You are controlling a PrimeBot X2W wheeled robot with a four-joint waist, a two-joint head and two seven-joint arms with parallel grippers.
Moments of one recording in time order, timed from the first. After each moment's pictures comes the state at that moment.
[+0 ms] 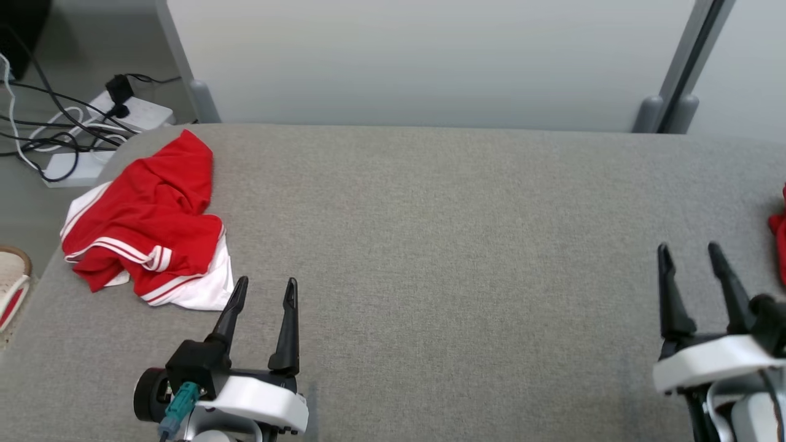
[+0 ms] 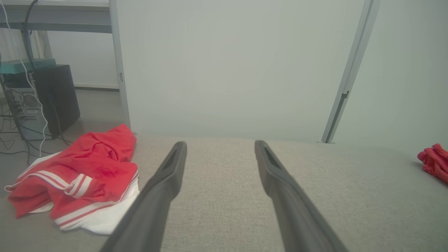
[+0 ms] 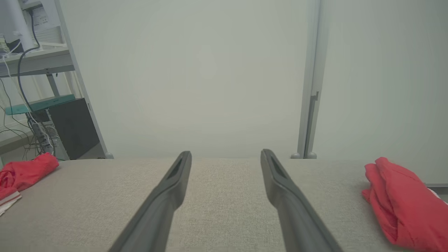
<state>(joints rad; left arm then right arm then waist) -0.08 0.05 -0.22 0.20 -0.26 0.08 -0.26 -0.18 -0.13 -0.03 0.29 0.22 0.13 -0.25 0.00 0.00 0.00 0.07</state>
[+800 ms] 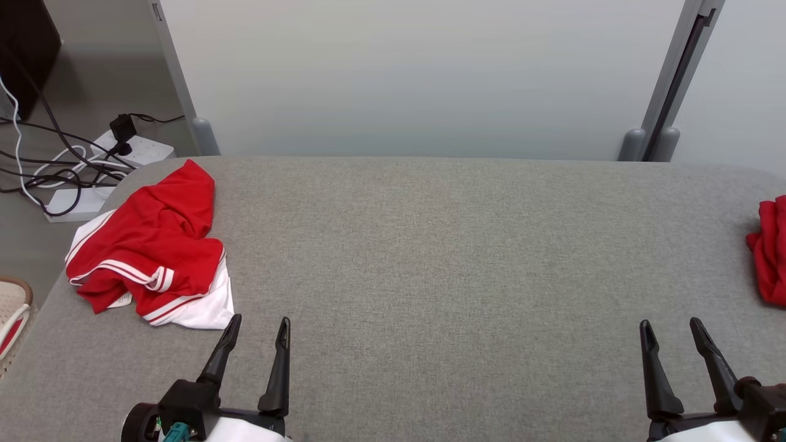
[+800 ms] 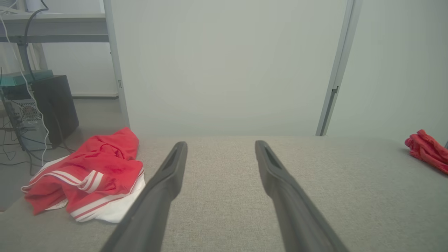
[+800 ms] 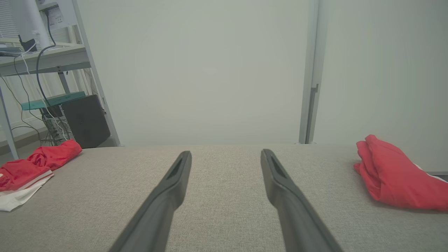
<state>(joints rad) 0.04 0.05 -0.16 0.16 -0.19 0.01 -0.26 0.09 -0.06 -0.03 0.11 0.18 0.13 -0.25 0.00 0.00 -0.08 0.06</state>
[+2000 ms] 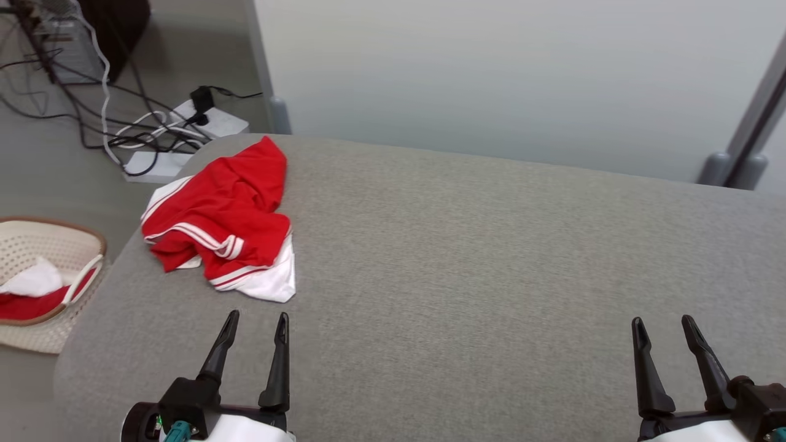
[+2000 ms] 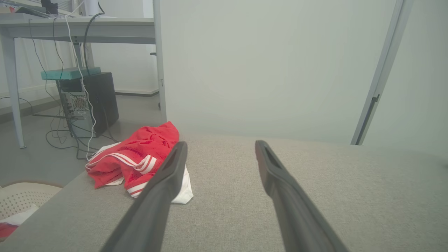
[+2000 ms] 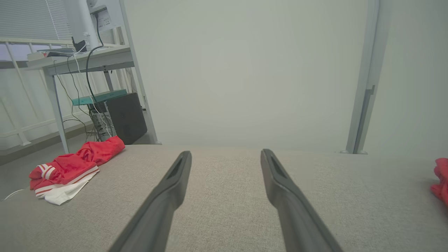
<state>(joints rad) 0.04 0.05 -0.17 0.15 -0.19 0.04 -0.26 0.09 -0.04 -0.01 0.08 0.18 0.13 -0.25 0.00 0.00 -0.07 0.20</state>
